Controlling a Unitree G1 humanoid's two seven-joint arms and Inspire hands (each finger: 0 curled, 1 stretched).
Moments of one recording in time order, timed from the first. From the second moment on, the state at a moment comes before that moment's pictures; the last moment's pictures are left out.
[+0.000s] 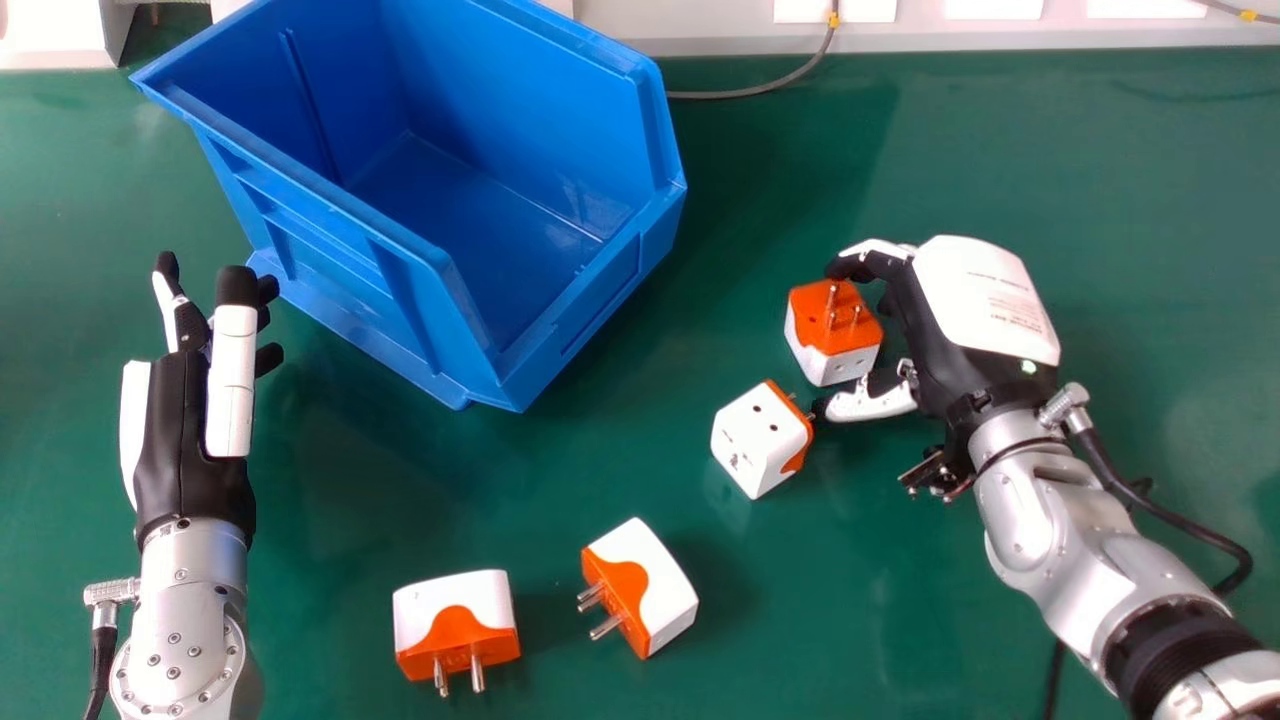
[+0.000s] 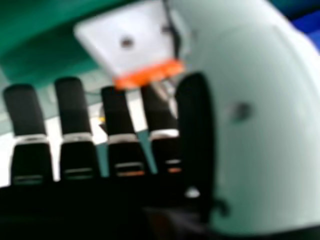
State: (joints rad) left arm -0.20 0.24 0.26 0.68 -0.08 -0.42 0.02; right arm -0.62 -0.31 0.42 1.03 -0.64 -0.21 -0.47
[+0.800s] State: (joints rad) left arm -0.20 0.24 0.26 0.68 -0.09 -0.42 0.02; right arm -0.64 -0.30 0.41 1.09 -0.63 -0.32 -0.49
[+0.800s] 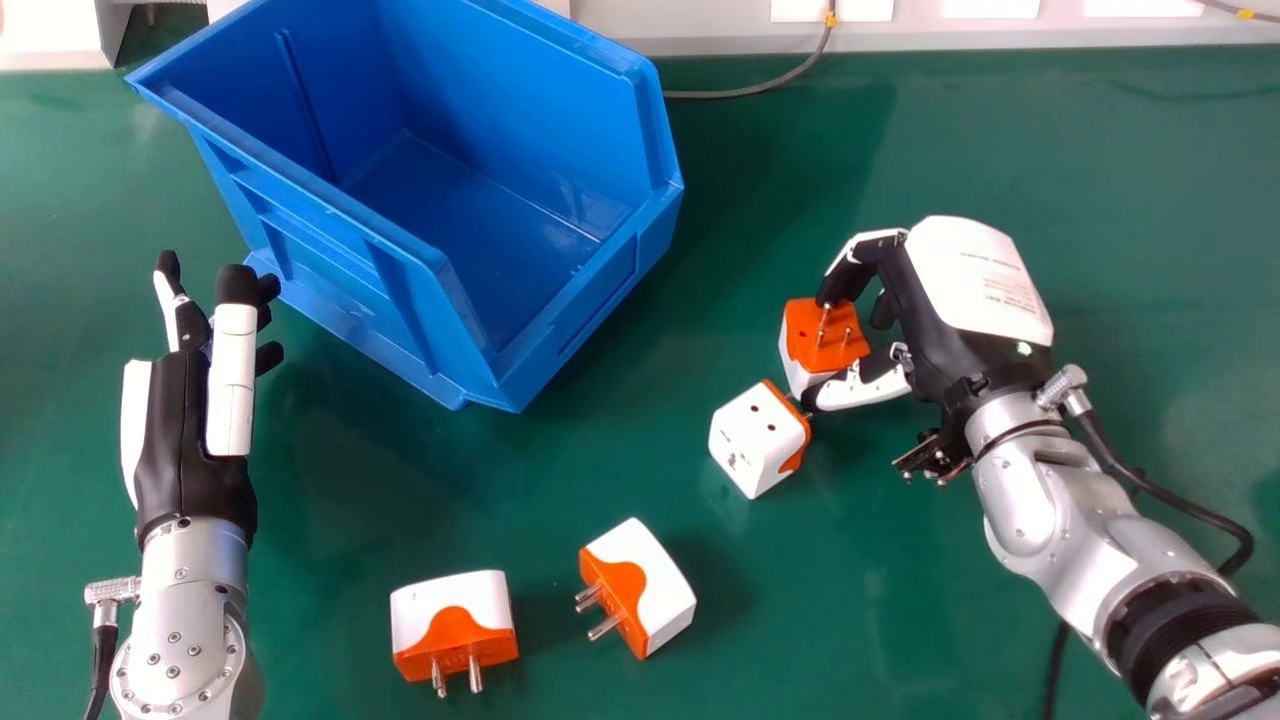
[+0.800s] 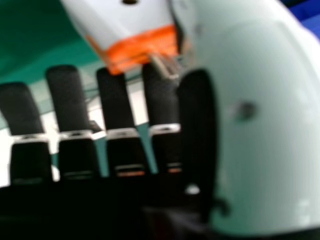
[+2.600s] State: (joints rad) left arm -0.21 0.24 0.26 0.72 -0.08 -0.44 0.03; right arm -0.64 -0.33 0.57 1.23 -0.95 -0.80 -1.43
